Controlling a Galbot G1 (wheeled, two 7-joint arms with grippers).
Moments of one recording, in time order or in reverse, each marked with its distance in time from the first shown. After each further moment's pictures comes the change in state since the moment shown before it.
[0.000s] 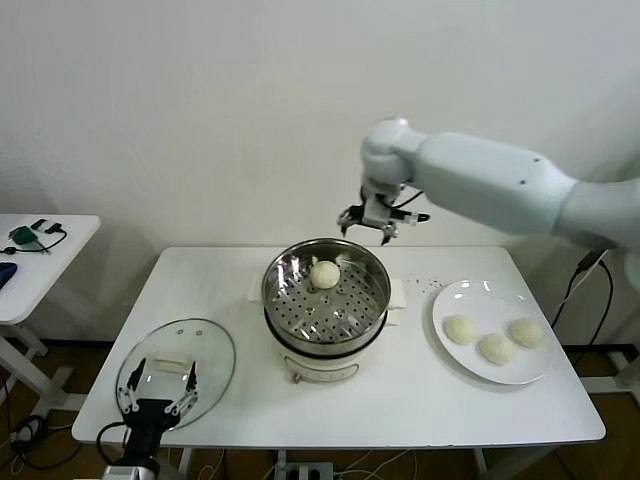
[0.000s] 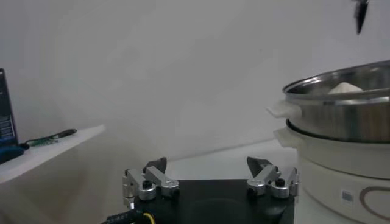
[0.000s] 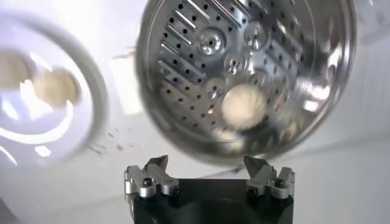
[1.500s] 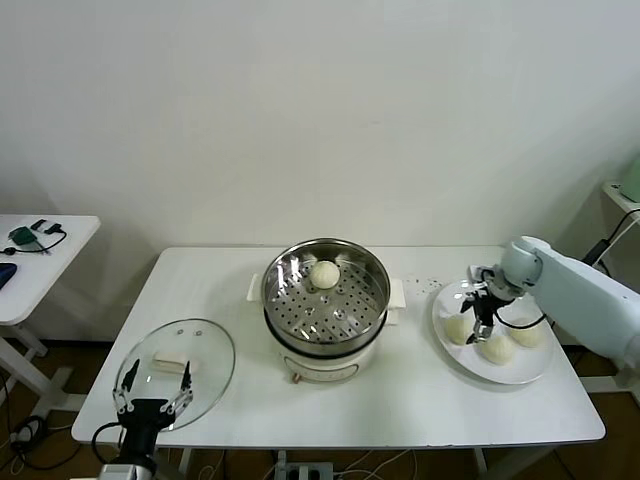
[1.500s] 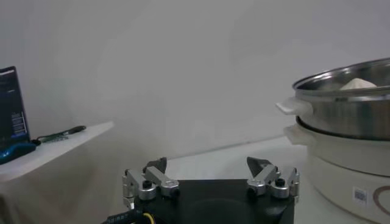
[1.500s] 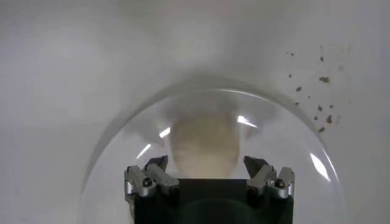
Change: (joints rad) left arm -0.007 -0.013 -0.019 0.007 0.008 0.013 -0.012; right arm -0.738 -0.090 0.563 -0.366 -0.098 -0.336 0.003
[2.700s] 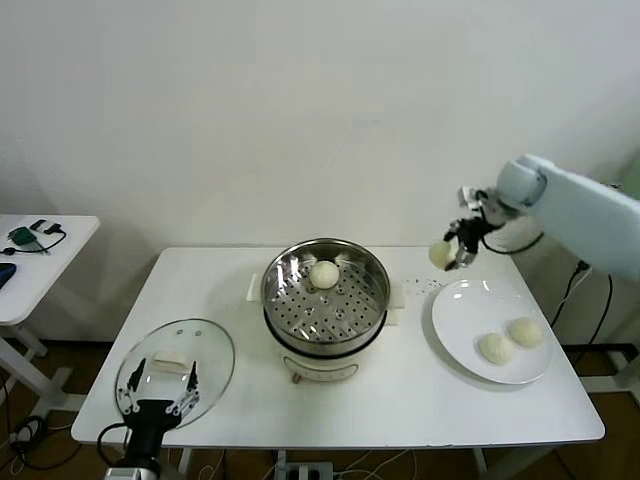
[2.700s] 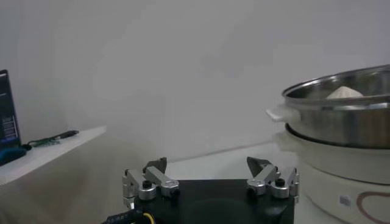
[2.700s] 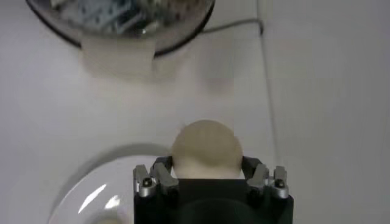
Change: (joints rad) left arm 0.027 -0.002 0.029 -0.032 0.008 -0.012 0.002; right arm 0.669 0.103 -0.502 0.146 0.579 -0.073 0.025
